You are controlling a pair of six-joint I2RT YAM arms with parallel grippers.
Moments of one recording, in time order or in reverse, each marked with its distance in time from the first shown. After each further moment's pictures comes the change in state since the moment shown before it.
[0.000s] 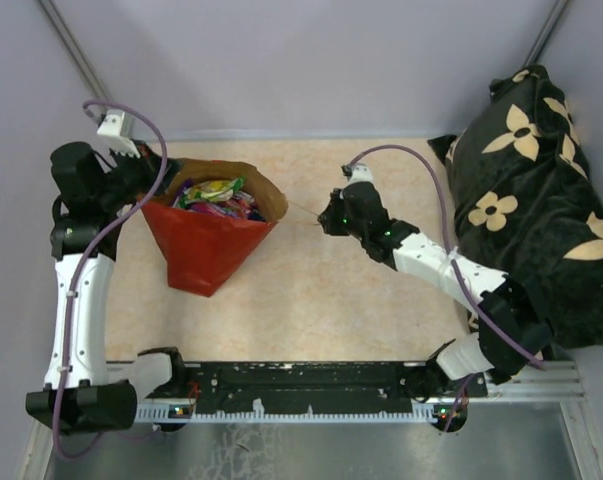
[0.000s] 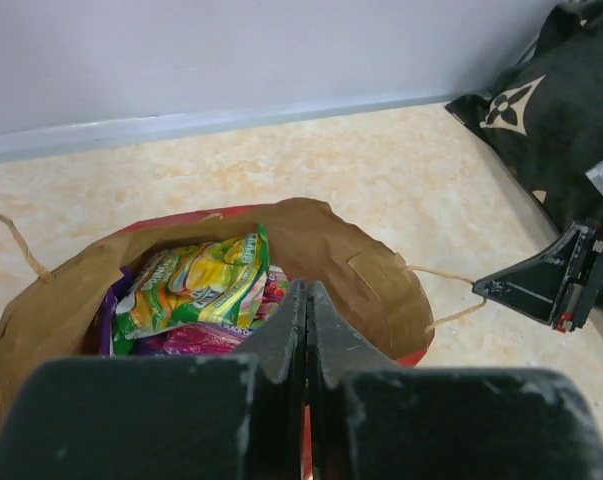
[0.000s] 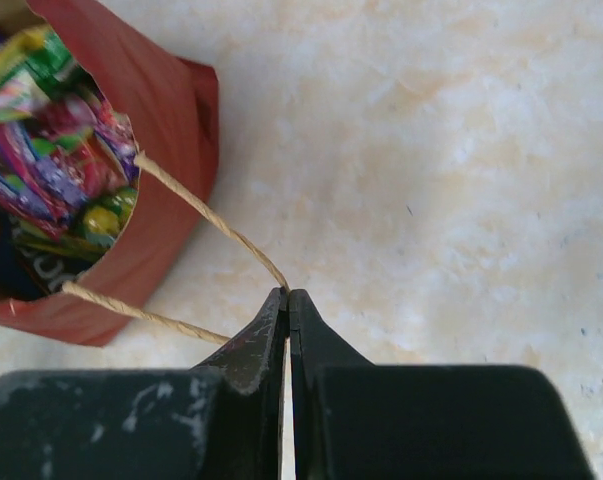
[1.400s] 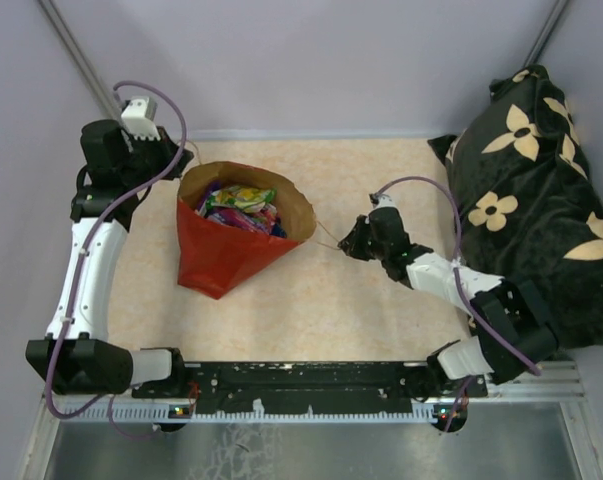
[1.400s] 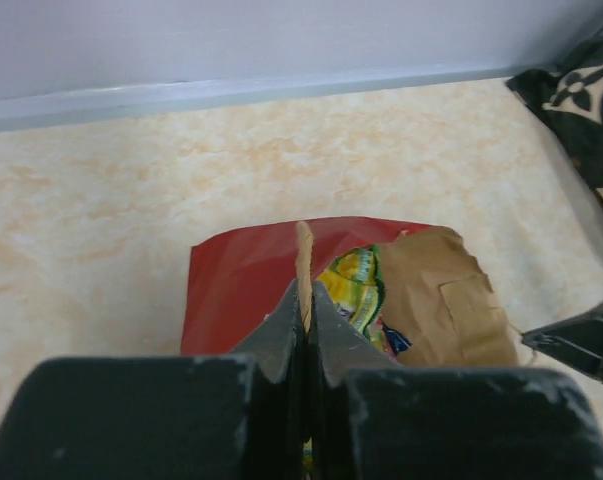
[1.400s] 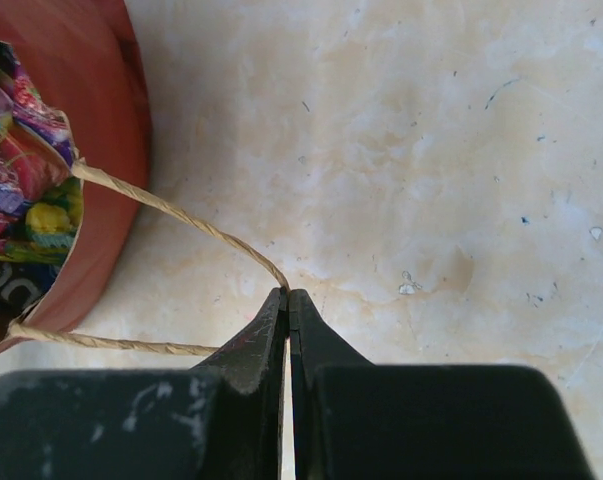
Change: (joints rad) left arm -0.118 0.165 0.058 -0.010 -0.201 0.044; right arm -0.160 -0.079 -0.373 0.186 -0.176 0.121
